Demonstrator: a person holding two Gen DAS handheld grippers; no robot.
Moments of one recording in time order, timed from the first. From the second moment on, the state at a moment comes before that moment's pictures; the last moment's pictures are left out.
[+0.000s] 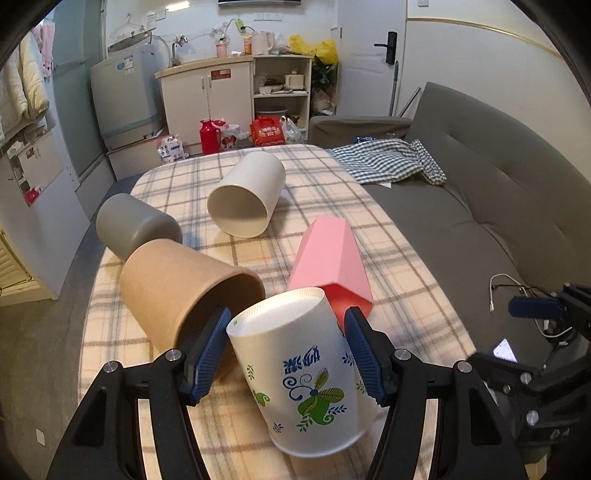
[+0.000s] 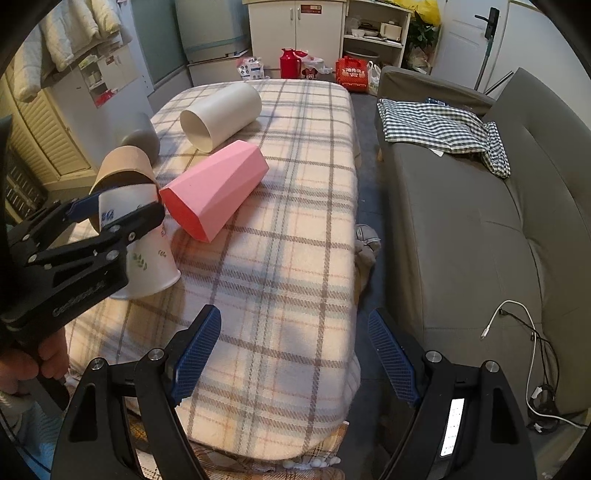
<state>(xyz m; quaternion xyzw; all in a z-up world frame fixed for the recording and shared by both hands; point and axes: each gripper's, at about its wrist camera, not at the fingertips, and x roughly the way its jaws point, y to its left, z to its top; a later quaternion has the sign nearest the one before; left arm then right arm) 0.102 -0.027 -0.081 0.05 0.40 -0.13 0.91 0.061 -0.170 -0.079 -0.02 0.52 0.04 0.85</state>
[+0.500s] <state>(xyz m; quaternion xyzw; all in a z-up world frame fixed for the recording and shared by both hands) 0.075 -0.021 -0.068 0.06 0.42 -0.14 0.90 0.045 -0.159 -0.062 -0.02 0.50 0.04 0.87</state>
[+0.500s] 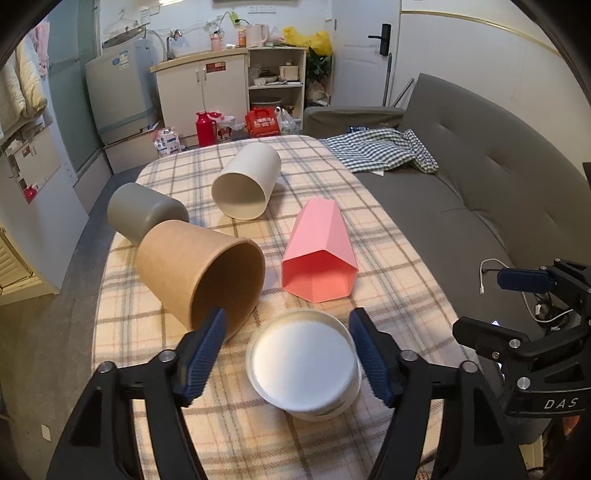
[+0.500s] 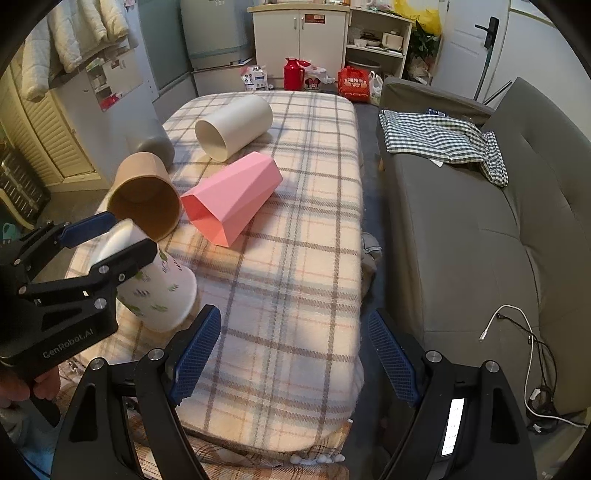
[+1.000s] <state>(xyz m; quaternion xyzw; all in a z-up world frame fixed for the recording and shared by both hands) 0.029 0.018 -0.011 0.03 0.34 -0.15 0.93 0.007 -0.139 -0.018 -0.01 0.42 0.05 0.91</state>
